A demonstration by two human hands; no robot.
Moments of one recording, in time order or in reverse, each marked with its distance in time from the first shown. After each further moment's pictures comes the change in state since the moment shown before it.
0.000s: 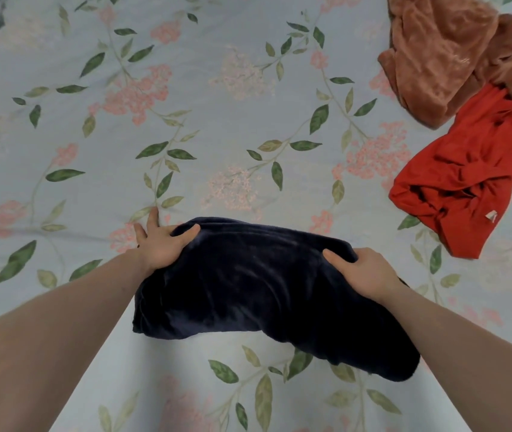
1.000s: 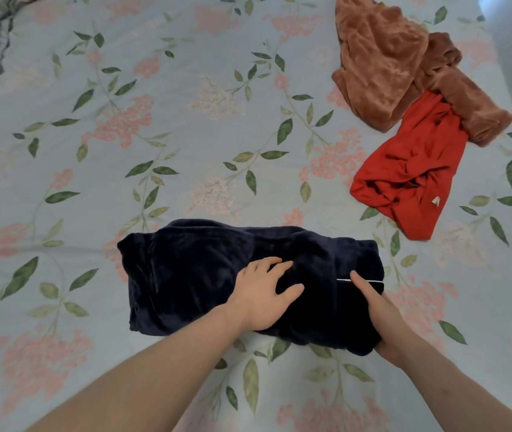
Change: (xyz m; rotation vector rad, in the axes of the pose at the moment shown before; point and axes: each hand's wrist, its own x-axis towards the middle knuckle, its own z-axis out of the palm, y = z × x) left_hand -0.146 0.106 0.133 0.269 -0.149 0.615; right_hand -0.117 0.055 -0.008 1.083 -0.087 0.274
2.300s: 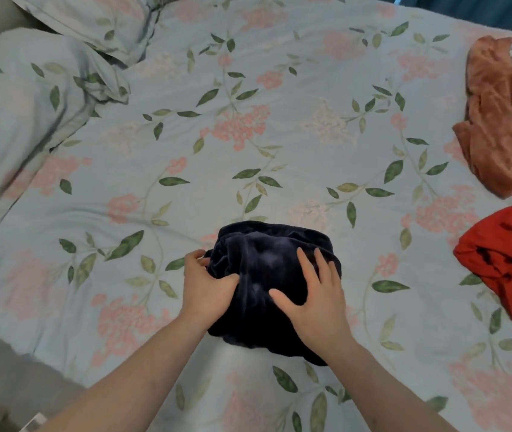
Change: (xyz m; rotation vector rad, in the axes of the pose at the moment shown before) left_hand -0.114 -0.160 -0.121 -0.931 0.729 -0.653; right_hand -0.017 0.006 0.267 -1.122 -0.100 -0.687
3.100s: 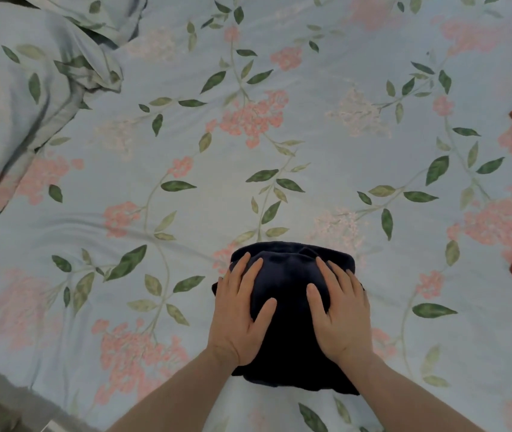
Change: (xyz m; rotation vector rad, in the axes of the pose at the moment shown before) left_hand 0.073 -0.066 0.032 0.408 -0.177 0.668; right_hand 0.075 0.039 0.052 -0.120 0.162 -0.001
